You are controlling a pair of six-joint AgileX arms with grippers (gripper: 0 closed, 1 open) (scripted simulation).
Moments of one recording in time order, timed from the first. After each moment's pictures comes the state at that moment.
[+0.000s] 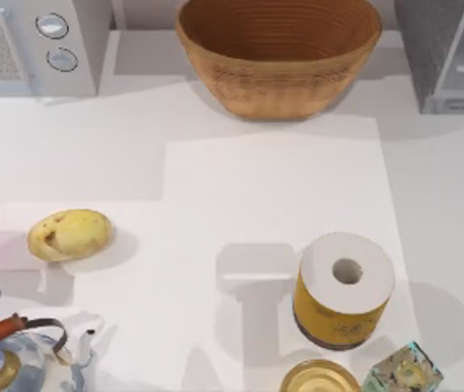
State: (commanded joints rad) left arm 0.00 0.00 0.00 0.00 0.00 0.00; right arm -0.91 0.75 1.00 -1.58 -0.39 -0.93
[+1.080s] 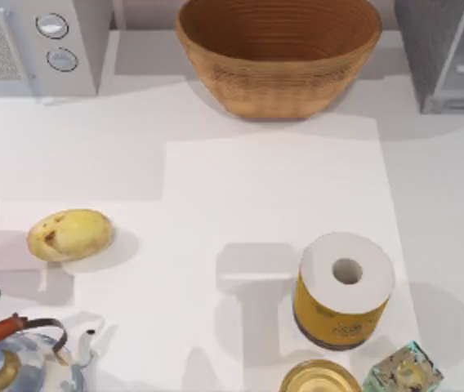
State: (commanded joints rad) left arm 0.00 0.00 0.00 0.00 0.00 0.00; right arm -1.81 1.80 1.32 -1.45 -0.95 -2.01
